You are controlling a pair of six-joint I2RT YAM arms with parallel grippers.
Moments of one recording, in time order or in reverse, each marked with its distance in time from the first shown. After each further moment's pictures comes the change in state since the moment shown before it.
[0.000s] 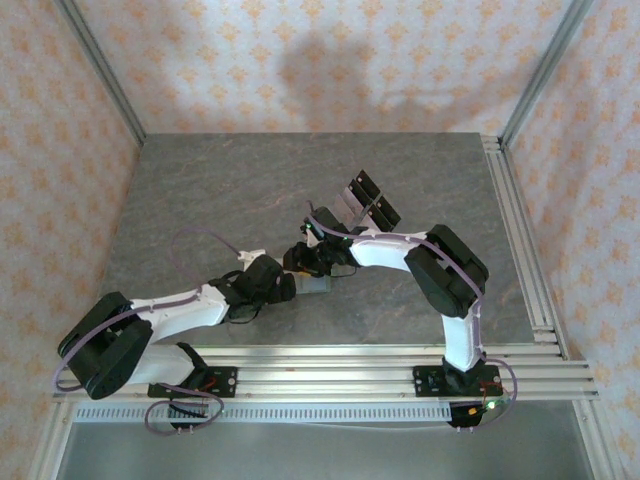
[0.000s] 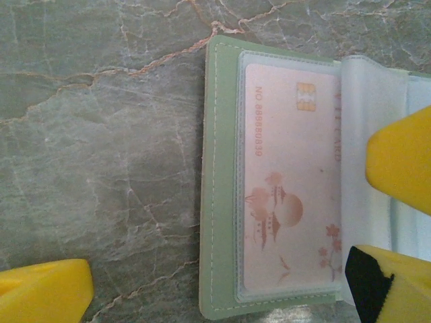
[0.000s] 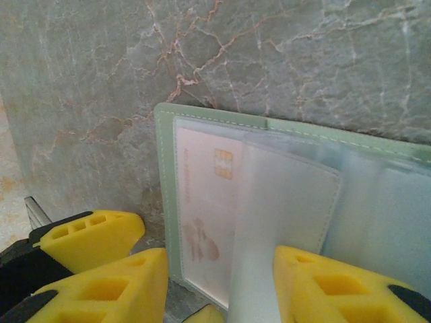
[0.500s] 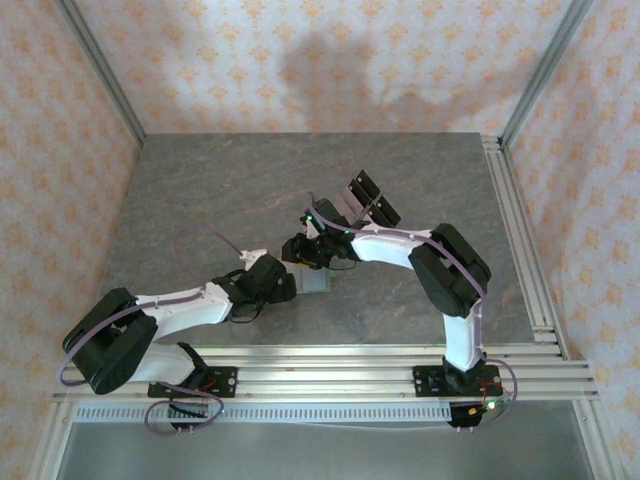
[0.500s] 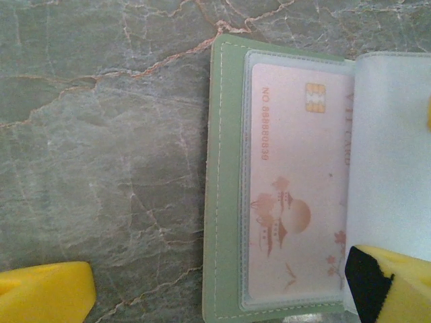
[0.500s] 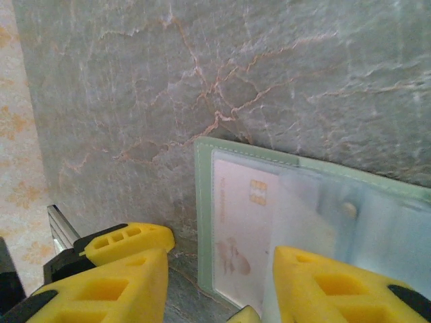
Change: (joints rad) left arm -0.007 0.035 0.018 -0.010 -0.023 0.000; right arm -0.027 -0.015 0.041 -0.008 -0.003 0.003
